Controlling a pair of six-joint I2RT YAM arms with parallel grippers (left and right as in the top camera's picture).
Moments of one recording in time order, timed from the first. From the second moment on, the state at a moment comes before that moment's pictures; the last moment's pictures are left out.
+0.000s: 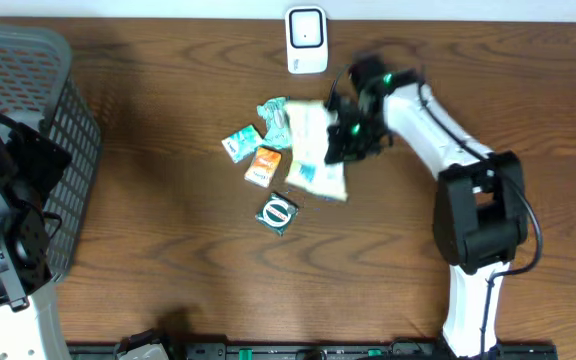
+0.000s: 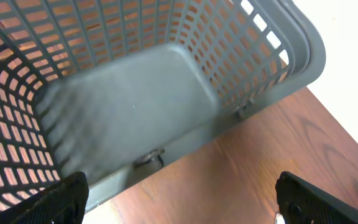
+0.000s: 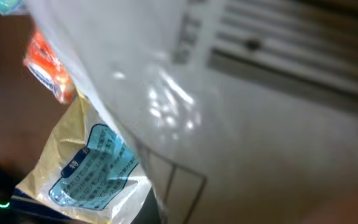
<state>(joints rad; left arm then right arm) 0.34 1.10 1.53 -1.19 -0.27 -0.55 0.32 2.16 1.74 -1.10 -0.46 0.00</state>
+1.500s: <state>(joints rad) 0.34 1.10 1.53 -1.19 -0.27 -0.55 -0.02 2.14 1.77 -1.23 -0.52 0.22</state>
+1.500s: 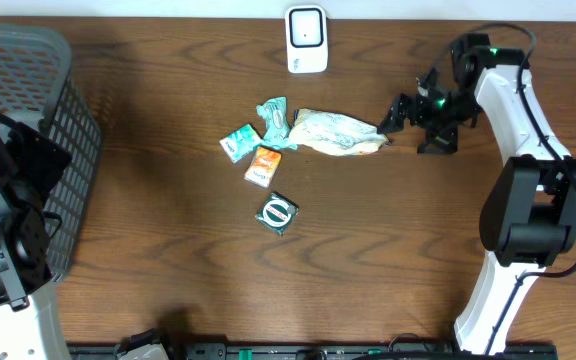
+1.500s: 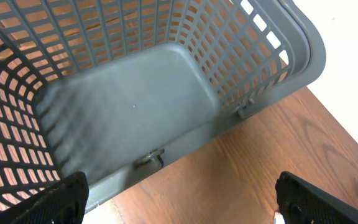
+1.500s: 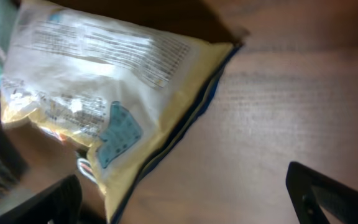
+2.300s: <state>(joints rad) 0.34 1.10 1.53 -1.19 -0.27 -0.55 0.12 2.13 1.36 -0.48 -0.69 0.71</state>
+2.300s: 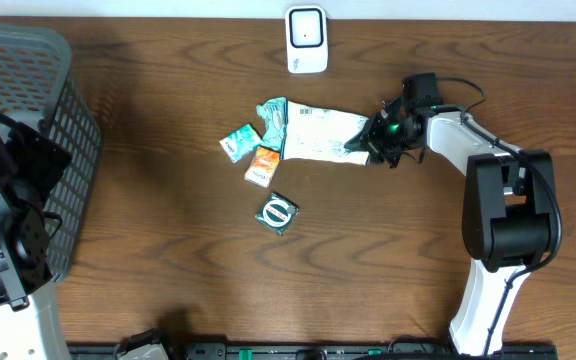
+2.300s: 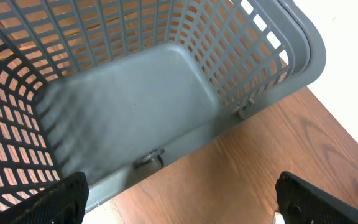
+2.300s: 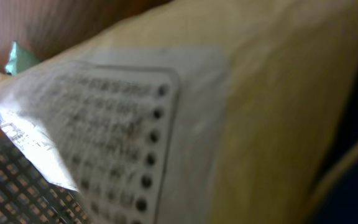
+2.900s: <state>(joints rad) 0.34 1.10 1.53 -1.19 -0.27 -0.55 0.07 1.87 1.39 -0.35 -1.00 0.24</state>
